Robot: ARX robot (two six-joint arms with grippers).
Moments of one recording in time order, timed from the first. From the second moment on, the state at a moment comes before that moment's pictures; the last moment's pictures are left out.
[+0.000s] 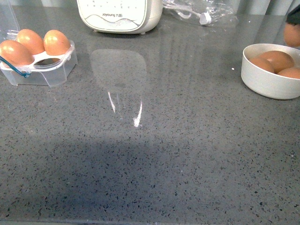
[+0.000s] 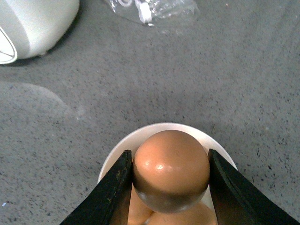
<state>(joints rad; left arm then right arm) 0.00 0.00 0.03 0.00 0.00 0.00 0.14 1.45 0.87 0.15 -0.03 0.10</state>
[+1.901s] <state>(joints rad) 0.00 0.00 0.03 0.00 0.00 0.00 0.67 2.04 1.50 0.08 -0.38 -0.15</state>
